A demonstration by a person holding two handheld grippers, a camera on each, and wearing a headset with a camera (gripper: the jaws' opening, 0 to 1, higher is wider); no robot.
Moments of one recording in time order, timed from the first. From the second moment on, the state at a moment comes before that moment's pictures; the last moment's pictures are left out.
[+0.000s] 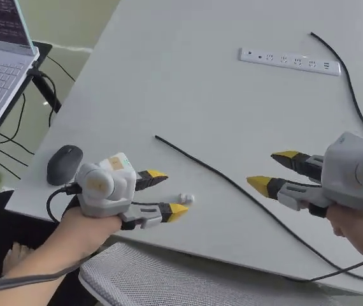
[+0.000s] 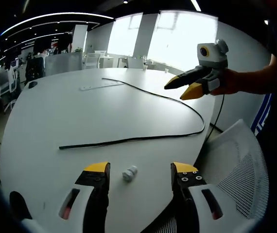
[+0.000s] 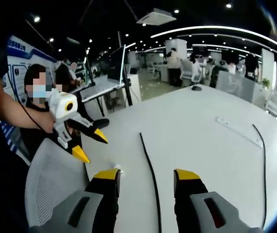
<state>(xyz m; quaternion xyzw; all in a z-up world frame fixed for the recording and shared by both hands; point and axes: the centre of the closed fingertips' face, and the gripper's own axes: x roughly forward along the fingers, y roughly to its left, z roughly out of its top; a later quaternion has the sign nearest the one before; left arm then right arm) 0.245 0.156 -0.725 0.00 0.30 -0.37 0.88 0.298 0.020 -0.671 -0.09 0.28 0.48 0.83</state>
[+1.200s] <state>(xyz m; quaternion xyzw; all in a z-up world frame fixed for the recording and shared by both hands) 0.224 0.169 -0.700 -0.02 0.30 -0.32 0.90 0.228 -0.065 -0.705 -0.03 0.32 0.46 0.83</state>
